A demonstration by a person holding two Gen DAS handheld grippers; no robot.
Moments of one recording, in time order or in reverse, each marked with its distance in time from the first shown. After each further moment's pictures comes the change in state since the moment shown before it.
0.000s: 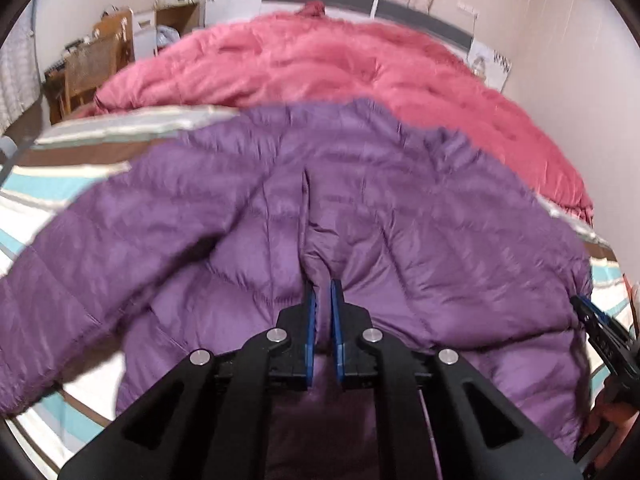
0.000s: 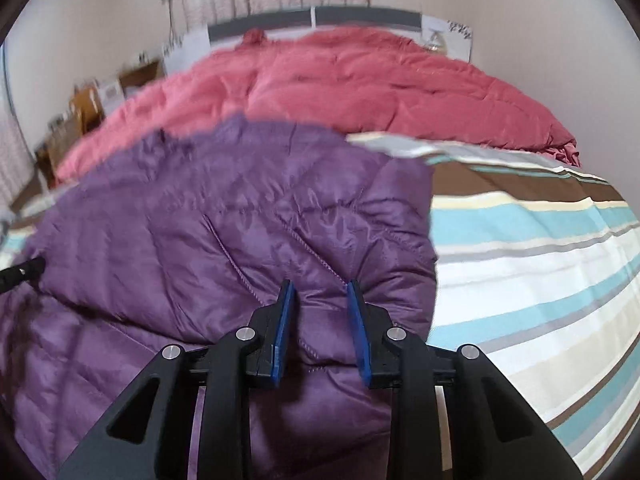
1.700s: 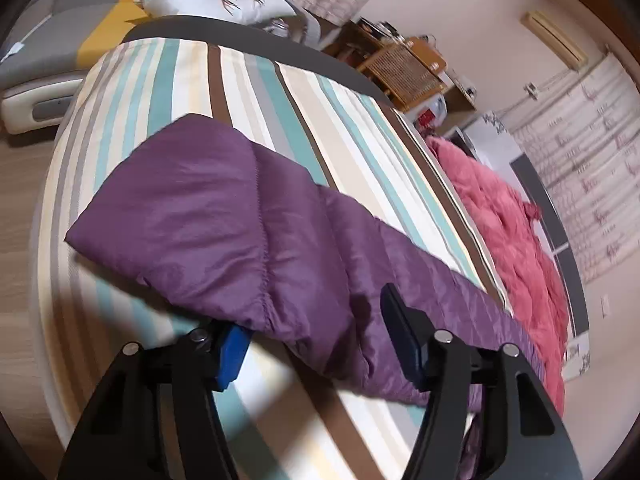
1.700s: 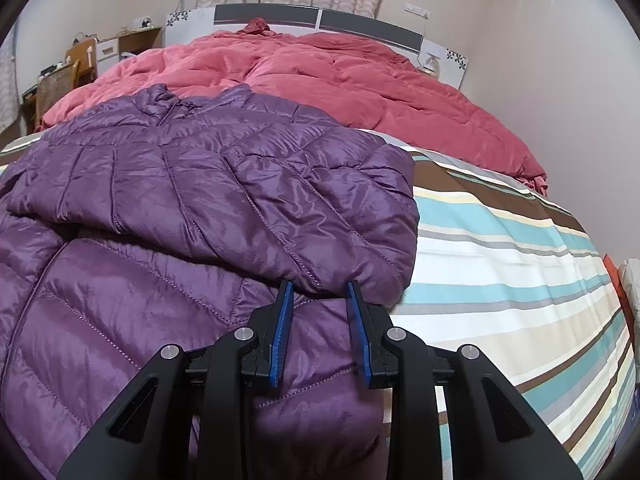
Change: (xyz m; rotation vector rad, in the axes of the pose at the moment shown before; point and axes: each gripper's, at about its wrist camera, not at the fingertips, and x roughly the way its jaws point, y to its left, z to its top) left arm -0.116 0.311 -0.147 -1.022 -0.331 0.269; right arm -0.023 0.021 -0.037 -0.130 -0.045 -0.152
